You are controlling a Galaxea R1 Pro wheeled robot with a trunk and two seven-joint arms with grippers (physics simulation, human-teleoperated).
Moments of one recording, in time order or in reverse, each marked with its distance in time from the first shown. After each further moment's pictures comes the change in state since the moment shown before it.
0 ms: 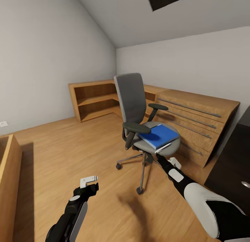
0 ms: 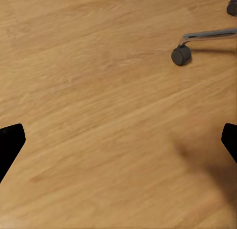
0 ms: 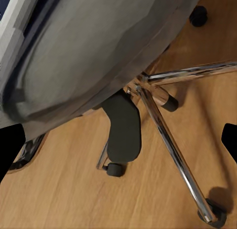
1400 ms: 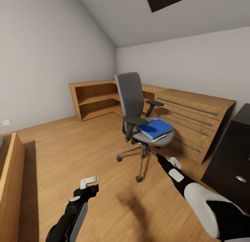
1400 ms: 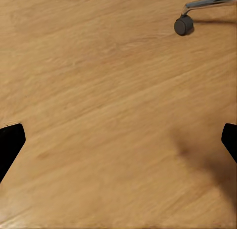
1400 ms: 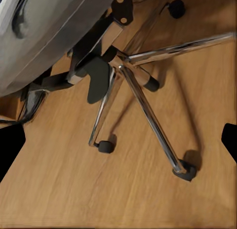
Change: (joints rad) left arm 0.000 0.000 0.000 0.015 0.000 0.006 0.000; right arm 0.000 -0.001 -0.001 0.000 0.000 0.000 0.002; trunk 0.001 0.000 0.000
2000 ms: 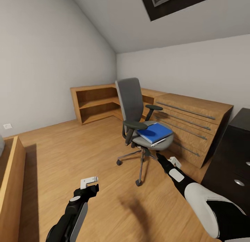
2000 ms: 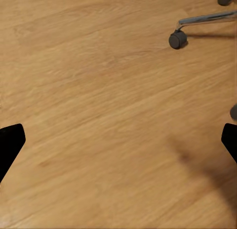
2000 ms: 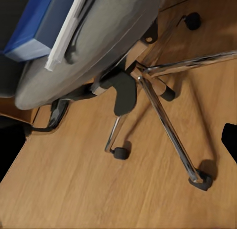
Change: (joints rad) left arm 0.000 -0.002 0.000 -0.002 0.000 -0.001 0.000; right arm 0.000 -0.003 0.000 -0.001 0.000 -0.001 0.029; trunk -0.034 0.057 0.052
